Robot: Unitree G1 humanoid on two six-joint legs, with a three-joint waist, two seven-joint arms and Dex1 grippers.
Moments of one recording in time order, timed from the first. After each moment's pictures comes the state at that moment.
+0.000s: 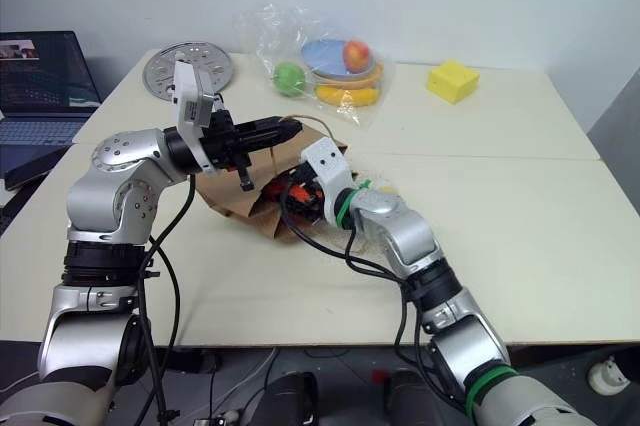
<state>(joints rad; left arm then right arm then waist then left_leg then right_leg) -0.79 0.57 0.07 0.16 -0.45 0.37 -1.10 -0.77 -0.03 0.29 0.14 0.22 0.63 0.45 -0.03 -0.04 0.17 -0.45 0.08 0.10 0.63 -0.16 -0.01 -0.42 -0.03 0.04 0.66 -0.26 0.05</state>
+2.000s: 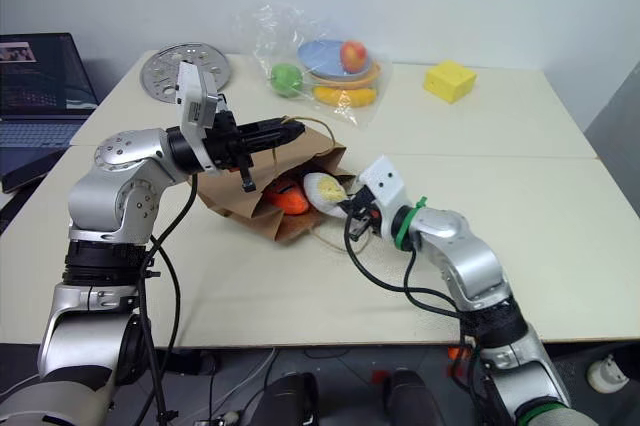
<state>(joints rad) -0.79 0.58 0.05 0.16 -0.45 0.37 -1.10 -0.59 -0.25 0.26 -0.09 0.23 0.67 0.56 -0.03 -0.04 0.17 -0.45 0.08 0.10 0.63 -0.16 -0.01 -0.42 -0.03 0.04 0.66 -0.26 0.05</state>
